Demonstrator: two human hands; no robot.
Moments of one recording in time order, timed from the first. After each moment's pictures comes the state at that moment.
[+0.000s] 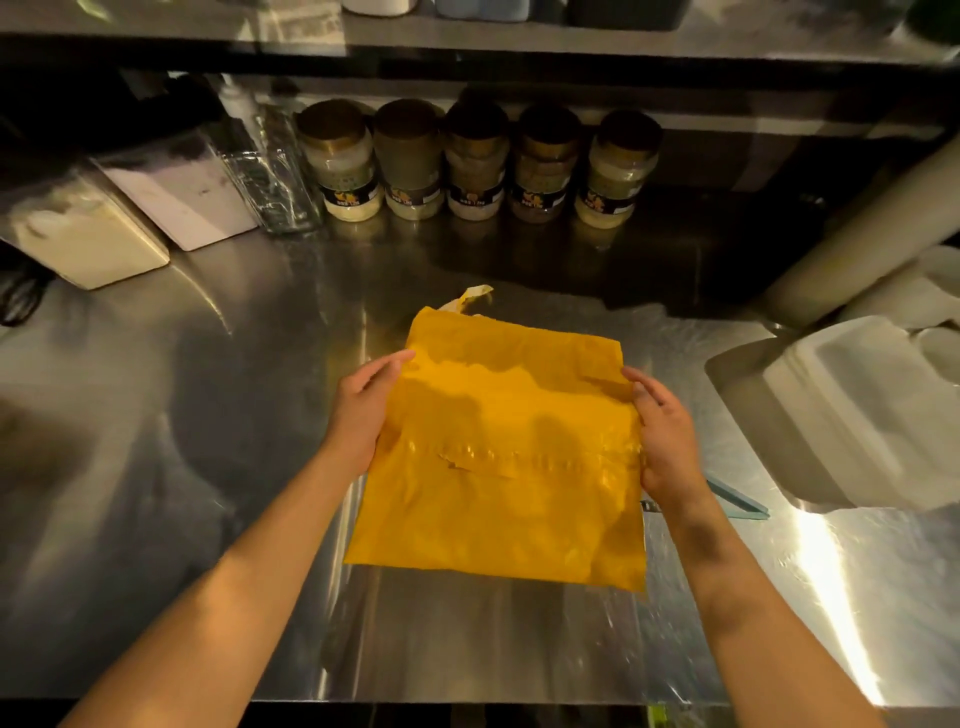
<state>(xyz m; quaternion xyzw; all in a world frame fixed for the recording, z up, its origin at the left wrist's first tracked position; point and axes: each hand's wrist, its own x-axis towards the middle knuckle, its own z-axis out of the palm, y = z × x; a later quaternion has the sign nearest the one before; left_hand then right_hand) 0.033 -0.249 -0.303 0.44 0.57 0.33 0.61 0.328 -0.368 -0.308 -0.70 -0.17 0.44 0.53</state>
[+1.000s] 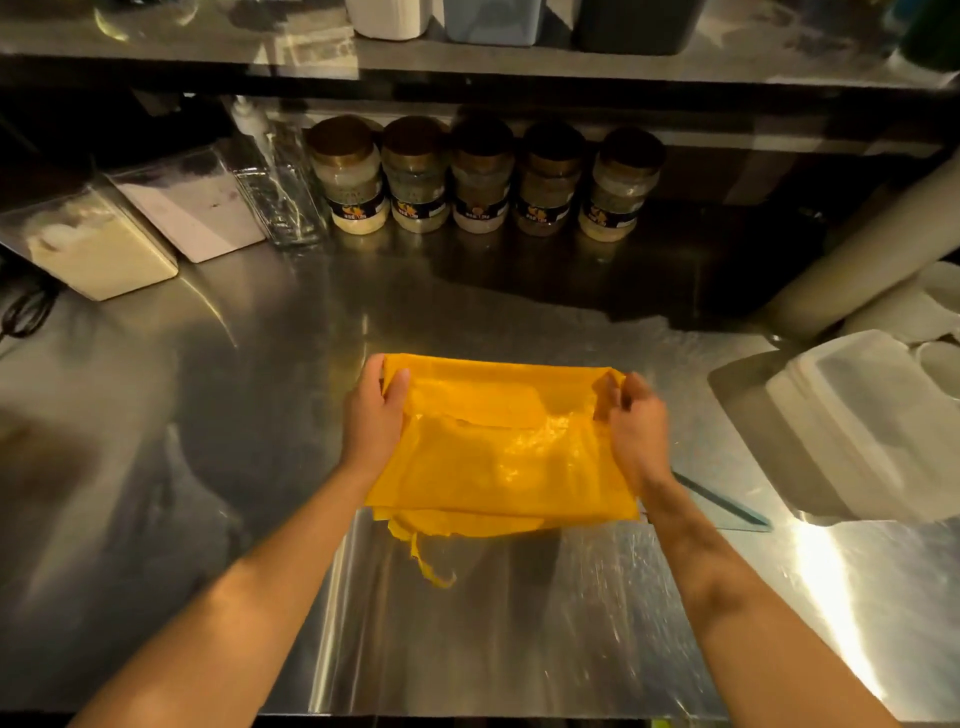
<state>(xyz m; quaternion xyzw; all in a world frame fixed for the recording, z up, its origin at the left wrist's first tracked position) 0.034 -0.237 -0.334 0.64 0.61 0.32 0.33 0.316 -0.341 -0.319 -0.78 -0.33 0.32 0.42</state>
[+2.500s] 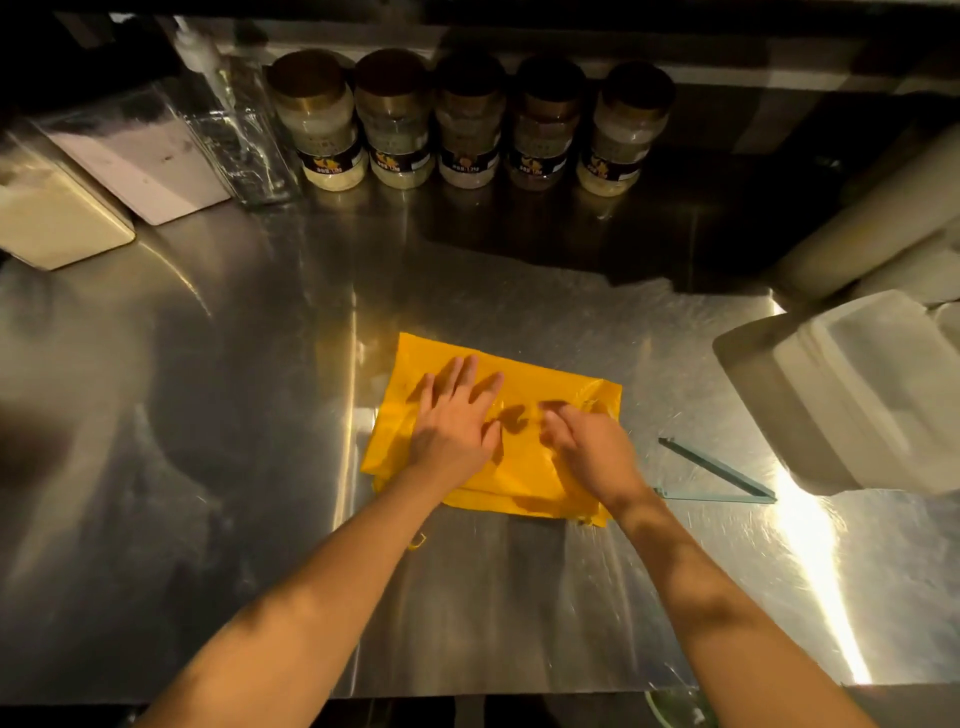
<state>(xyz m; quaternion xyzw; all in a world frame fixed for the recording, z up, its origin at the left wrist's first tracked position) 0.102 -0.282 -0.390 0.88 0.47 -0.02 0.11 0.289 -0.360 -0.361 -0.74 -0.59 0.27 0.16</state>
